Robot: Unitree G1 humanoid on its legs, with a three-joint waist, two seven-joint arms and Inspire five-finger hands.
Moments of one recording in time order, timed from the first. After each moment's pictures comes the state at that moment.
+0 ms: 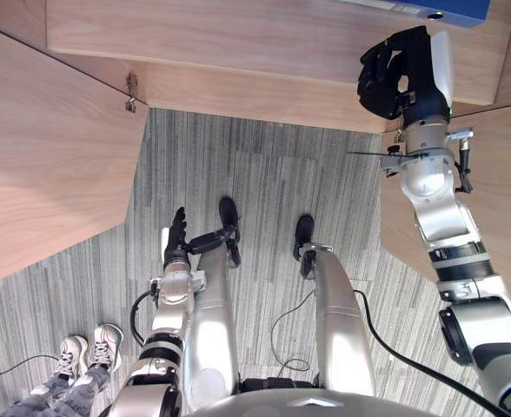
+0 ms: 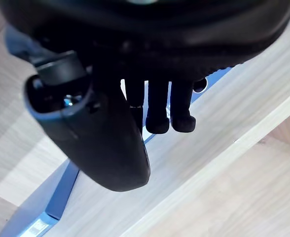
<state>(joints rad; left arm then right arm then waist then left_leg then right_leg) -0.21 0.11 0.10 0.63 -0.01 -0.13 0.22 -0.72 -0.51 0.10 0.26 -0.25 -0.05 -0.30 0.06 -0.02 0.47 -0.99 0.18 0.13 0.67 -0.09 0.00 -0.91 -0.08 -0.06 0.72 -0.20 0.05</state>
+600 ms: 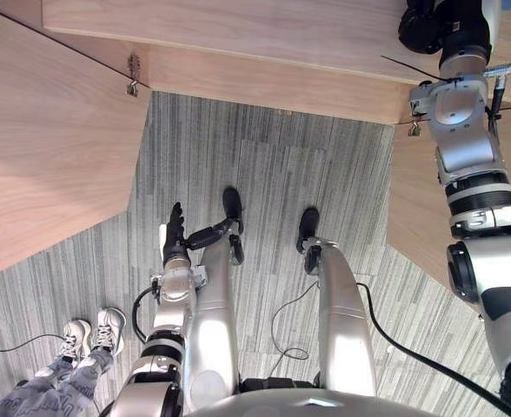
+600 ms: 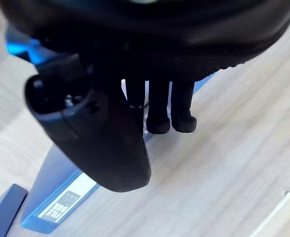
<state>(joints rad) -0.22 0.10 0.09 0.63 -0.06 -0.15 0.27 -1.11 -0.56 0.11 0.70 -0.15 0.01 -0.33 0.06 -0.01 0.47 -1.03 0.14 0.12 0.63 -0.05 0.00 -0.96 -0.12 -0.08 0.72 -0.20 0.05</state>
